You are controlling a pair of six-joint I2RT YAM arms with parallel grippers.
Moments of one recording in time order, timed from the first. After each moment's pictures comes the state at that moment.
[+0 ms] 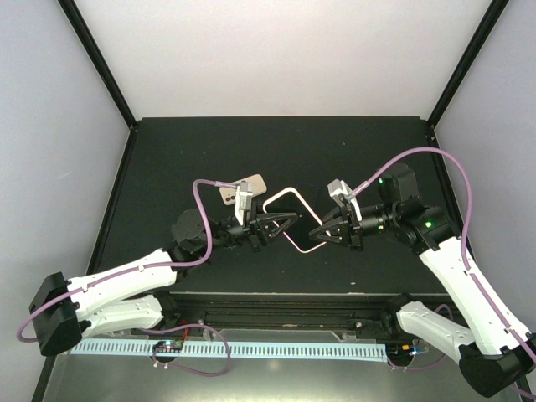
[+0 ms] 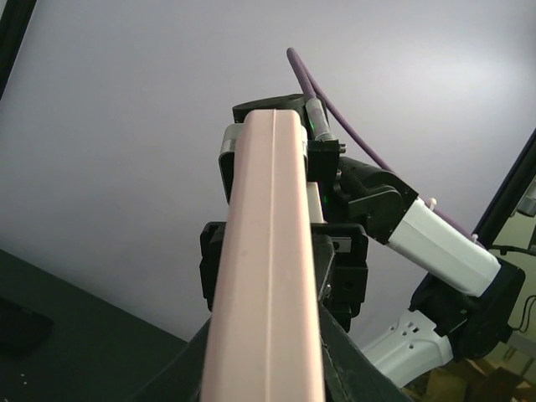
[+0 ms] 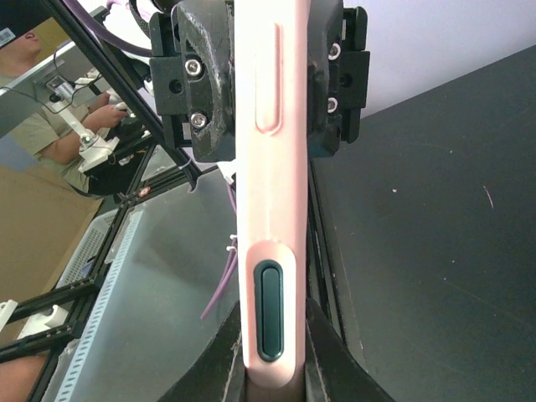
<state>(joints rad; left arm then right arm) -0.95 1.02 0.64 0.70 0.40 -0.62 0.45 0.94 1.06 -0.78 -1.16 -0.15</state>
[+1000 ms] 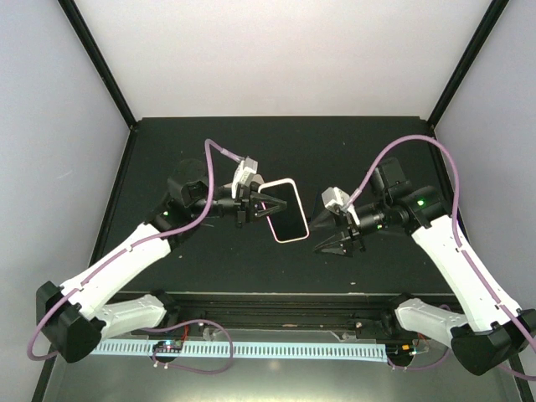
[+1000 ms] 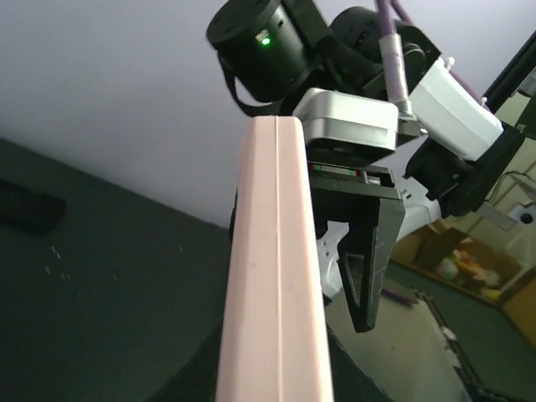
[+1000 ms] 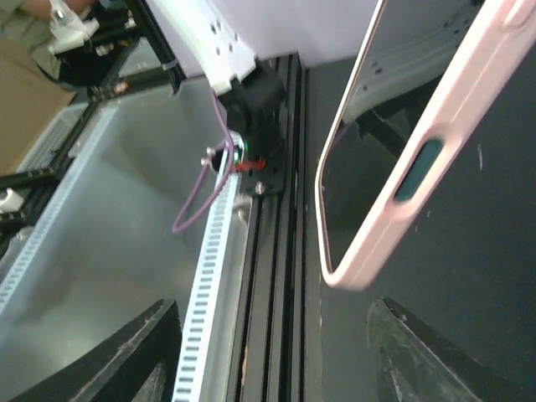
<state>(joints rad) -0.63 1.09 0.91 0.15 0.97 -0.43 0.44 1.09 1.19 -1.19 -1.11 -0.75</state>
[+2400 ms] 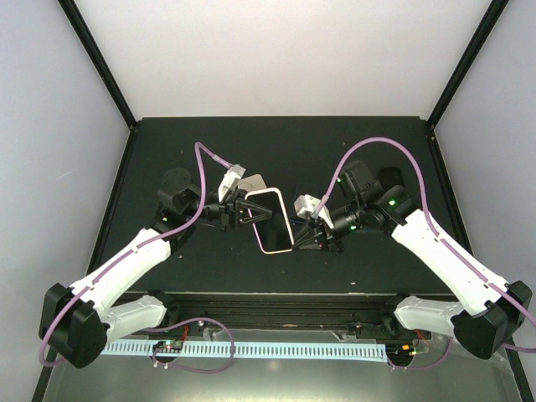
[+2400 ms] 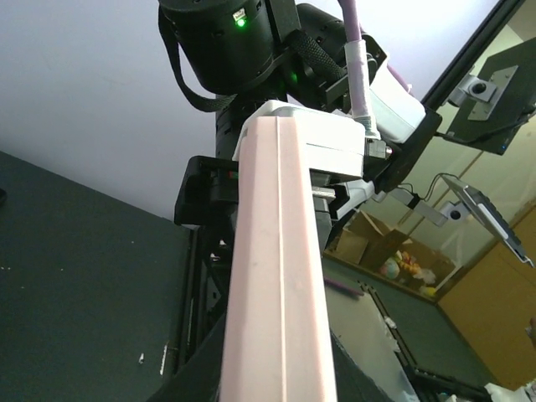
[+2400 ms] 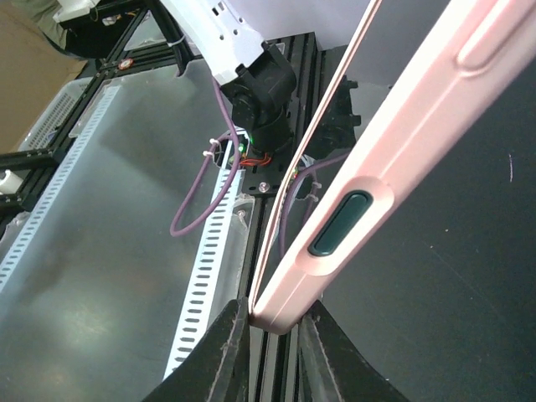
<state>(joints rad) -0.51 1.08 0.76 0.44 1.19 -0.67 0.64 1.18 1.19 -0.99 -0.99 -0.58</state>
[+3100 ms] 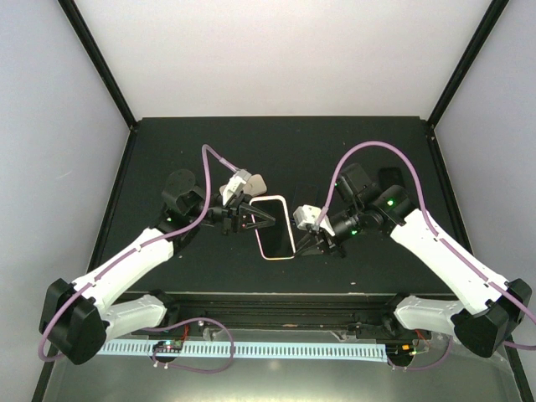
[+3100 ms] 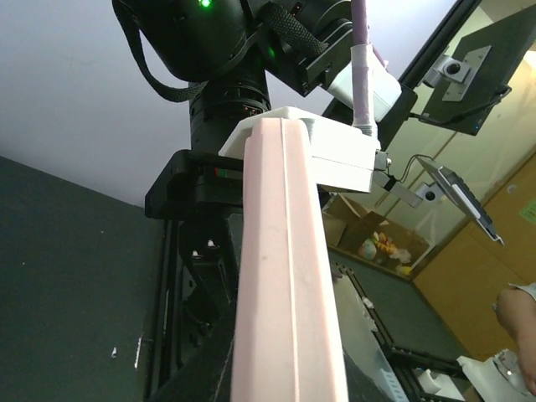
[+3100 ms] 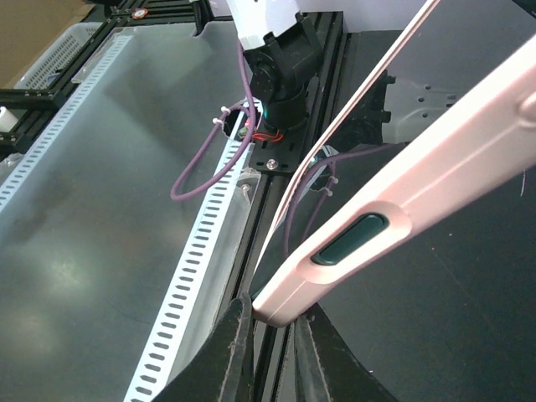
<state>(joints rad) -0.56 1.09 0.76 0.47 1.24 -0.69 0.67 1.19 1.21 -1.08 -0.95 -0.78</state>
